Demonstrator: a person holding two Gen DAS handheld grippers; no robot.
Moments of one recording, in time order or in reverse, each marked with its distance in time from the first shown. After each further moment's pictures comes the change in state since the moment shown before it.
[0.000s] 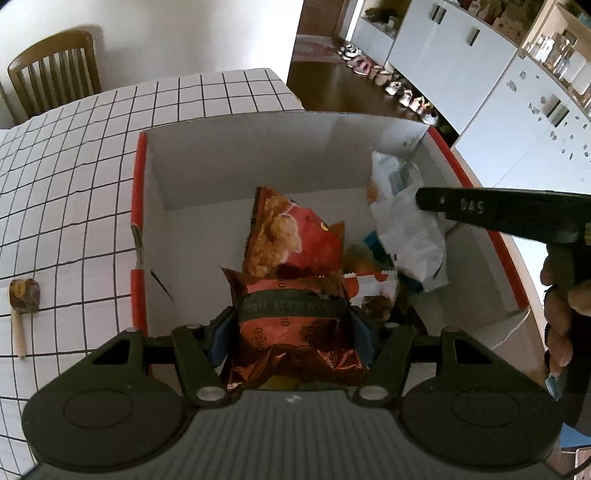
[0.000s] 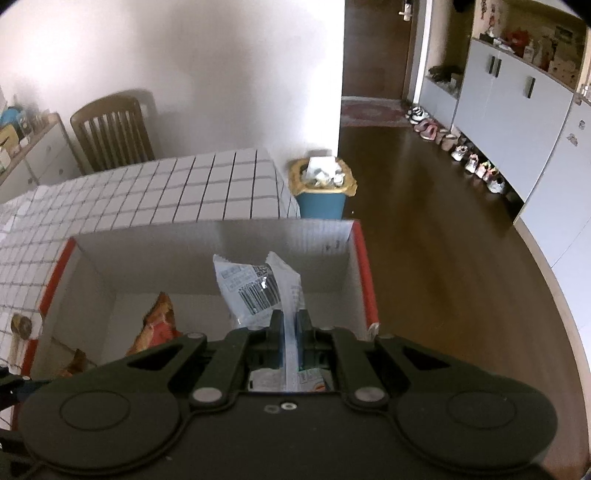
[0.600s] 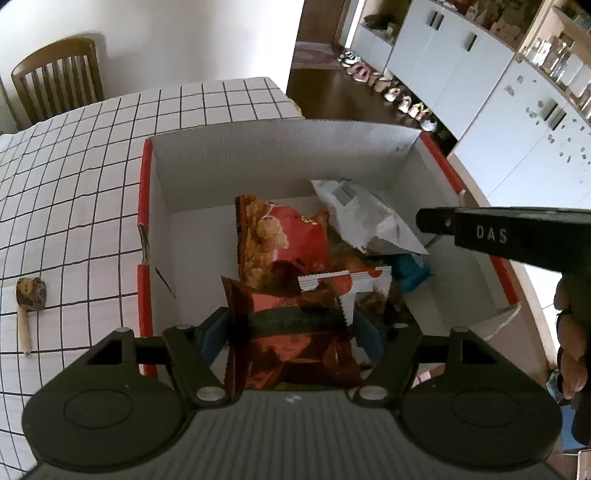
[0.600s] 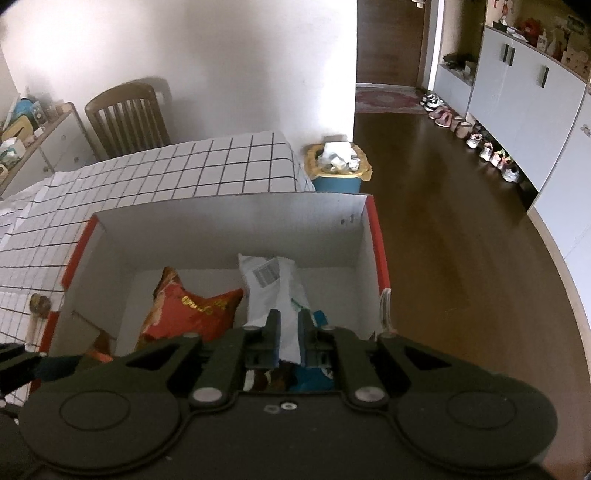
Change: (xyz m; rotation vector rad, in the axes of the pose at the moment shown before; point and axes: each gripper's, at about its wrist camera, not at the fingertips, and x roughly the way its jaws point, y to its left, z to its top) left arm -0.016 -0.003 -0.004 -0.002 -0.031 -0.001; right arm -0.021 -0.005 -0.009 -0.003 0.037 0.062
